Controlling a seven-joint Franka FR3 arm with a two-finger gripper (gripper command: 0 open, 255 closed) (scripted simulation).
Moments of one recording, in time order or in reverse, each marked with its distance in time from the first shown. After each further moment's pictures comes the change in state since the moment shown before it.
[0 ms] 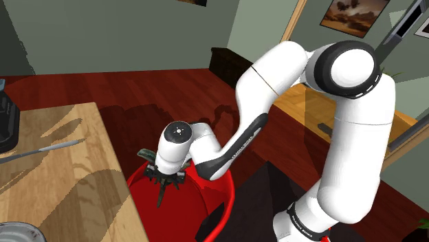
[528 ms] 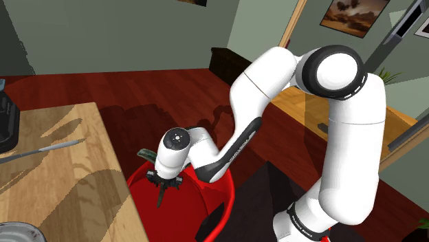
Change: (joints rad) arm 0.046 0.062 -0.056 0.028 -0.080 0.020 0.064
